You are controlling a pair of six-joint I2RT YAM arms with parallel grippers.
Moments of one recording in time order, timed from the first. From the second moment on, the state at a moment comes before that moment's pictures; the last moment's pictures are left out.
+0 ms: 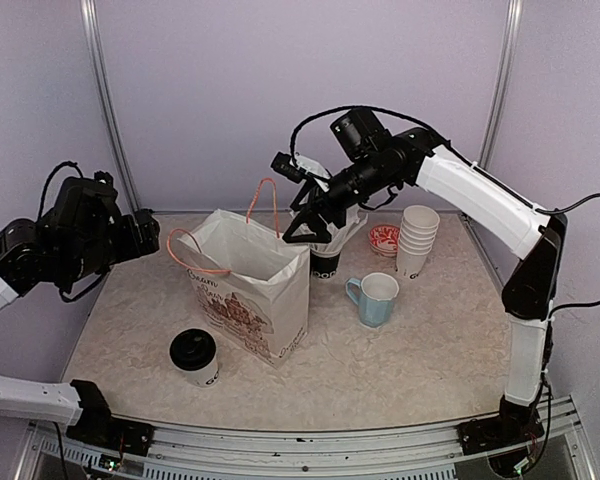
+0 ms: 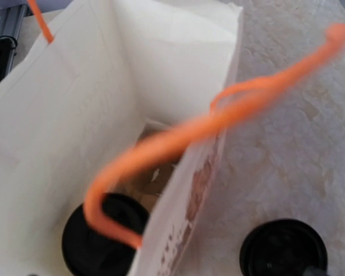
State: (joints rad) left arm -0.80 0.93 1.16 -0.88 -0.69 -0.68; right arm 0.77 1.99 2.18 -0.96 -0.53 -0.45
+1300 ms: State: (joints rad) left arm -0.65 1.07 0.91 -0.40 -0.12 -0.36; right arm 0.84 1.95 2.08 -0.94 -0.26 -0.47
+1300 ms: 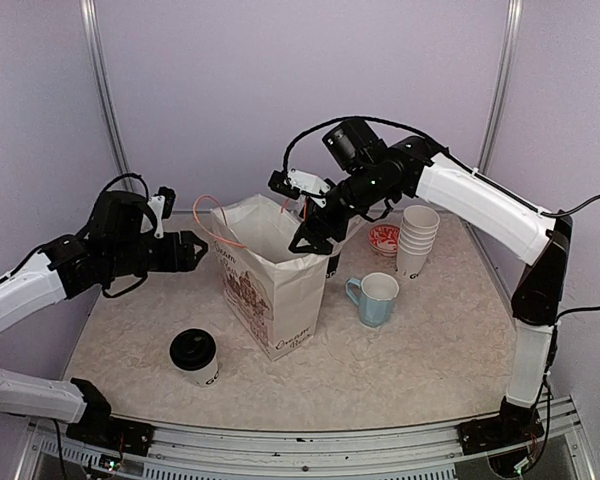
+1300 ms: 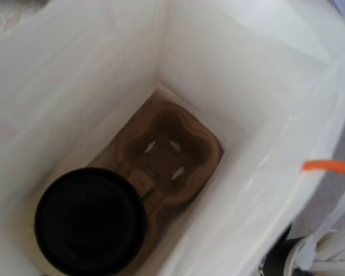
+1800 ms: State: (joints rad) left arm -0.40 1.60 1.28 -0.27 0.09 -0.21; right arm 0.84 1.95 2.08 -0.94 -0.26 -0.47
